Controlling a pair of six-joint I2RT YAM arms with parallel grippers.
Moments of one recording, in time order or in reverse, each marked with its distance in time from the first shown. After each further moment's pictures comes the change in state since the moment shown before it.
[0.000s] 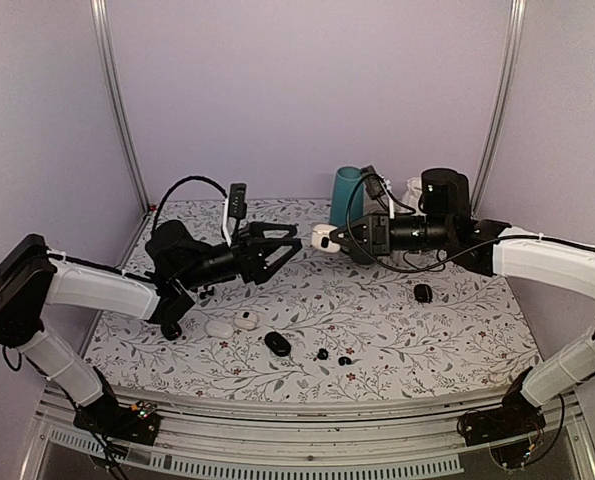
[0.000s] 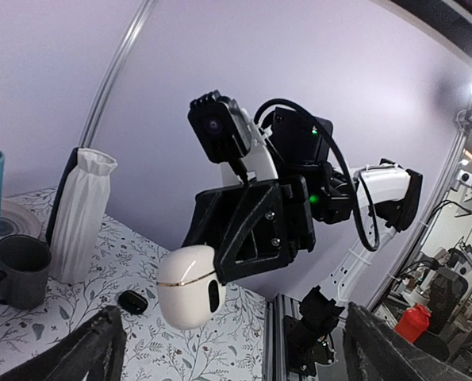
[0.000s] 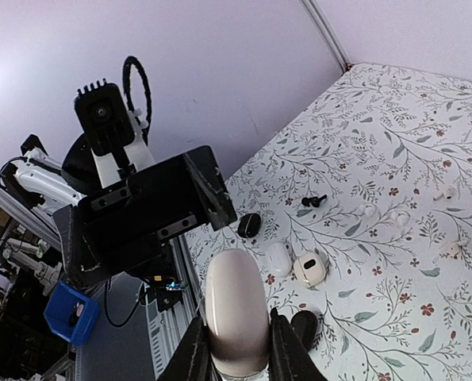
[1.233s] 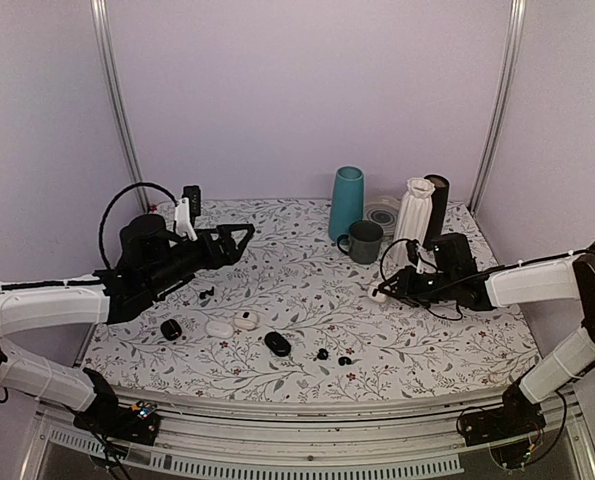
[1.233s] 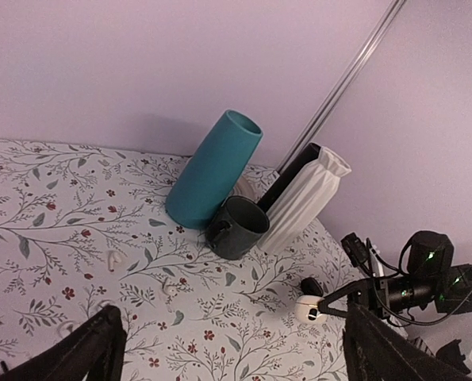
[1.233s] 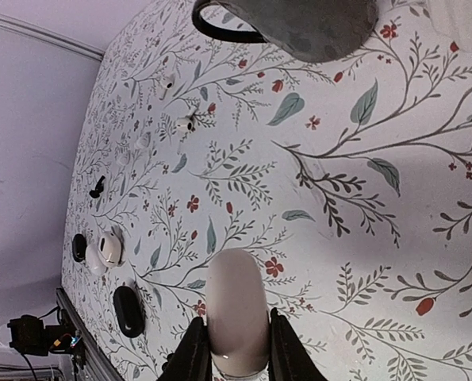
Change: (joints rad) left arm 0.094 -0.343 -0.072 -0.659 -0.545 0.063; right arm -0.210 0.053 -0.408 0.070 0.293 0.241
